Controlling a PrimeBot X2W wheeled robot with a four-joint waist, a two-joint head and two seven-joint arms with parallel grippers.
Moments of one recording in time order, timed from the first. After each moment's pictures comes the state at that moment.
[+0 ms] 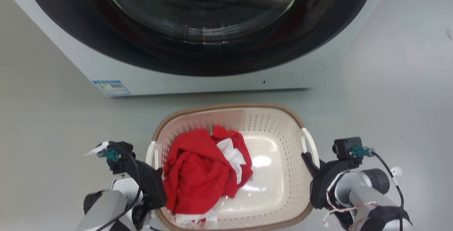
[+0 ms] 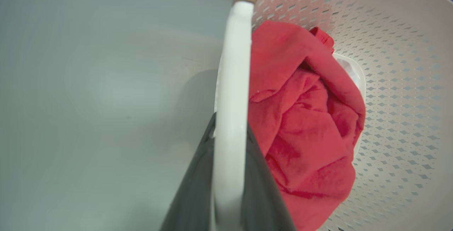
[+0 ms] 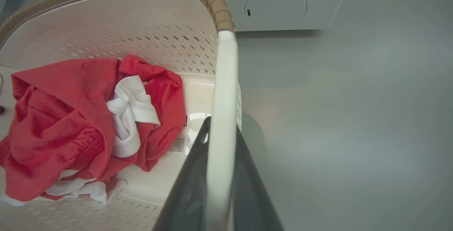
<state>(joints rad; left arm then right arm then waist) -0.72 0.03 -0.35 1.22 -0.73 -0.12 0.16 -0.72 -0.11 0.70 1.08 0.69 0.13 -0.05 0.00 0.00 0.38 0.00</state>
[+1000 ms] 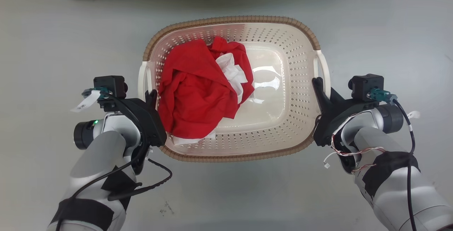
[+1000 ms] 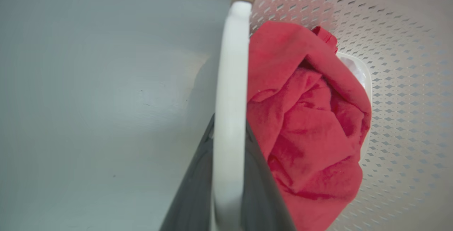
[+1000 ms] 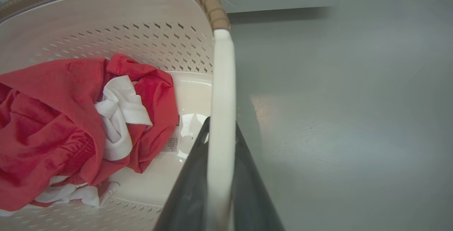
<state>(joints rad) -0.96 0.04 -0.37 1.18 -0.67 -0.09 -0.03 -0.97 -0.12 0.67 1.12 0.65 0.09 -0.21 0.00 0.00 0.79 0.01</state>
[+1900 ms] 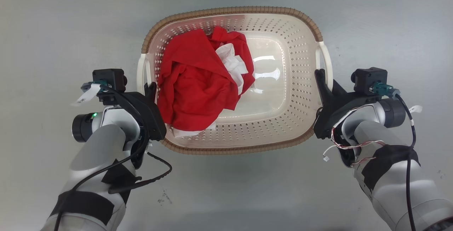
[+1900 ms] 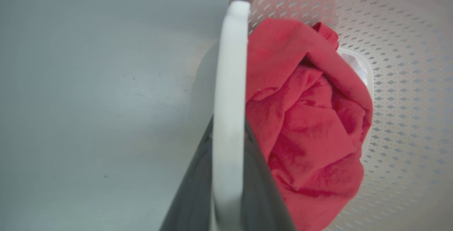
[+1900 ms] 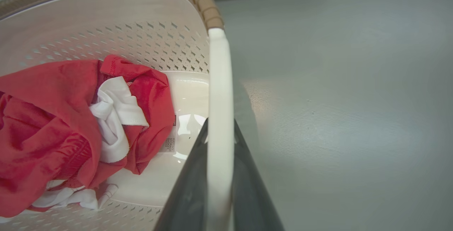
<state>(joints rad) -1.00 0.03 -0.38 1.24 -0.66 -0.11 -0.06 -1.01 -0.10 0.66 1.19 0.65 0.07 -0.24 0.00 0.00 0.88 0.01</state>
